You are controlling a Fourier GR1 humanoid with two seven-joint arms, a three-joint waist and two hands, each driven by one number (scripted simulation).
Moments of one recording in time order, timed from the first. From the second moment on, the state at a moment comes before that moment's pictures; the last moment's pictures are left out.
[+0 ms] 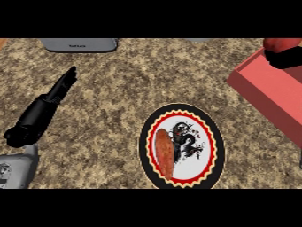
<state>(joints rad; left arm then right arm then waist) -0.21 0.25 0.02 -1.55 -0.14 -0.23 -0.08 -0.74 -0.26 -0.32 -1.50 1.06 0.22 0.32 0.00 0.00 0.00</state>
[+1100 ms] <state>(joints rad) -0.22 0.23 0.03 -1.56 -0.14 -0.25 -0.06 -0.79 -0.69 -0.36 -0.72 1.03 0.49 -0.07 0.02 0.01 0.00</state>
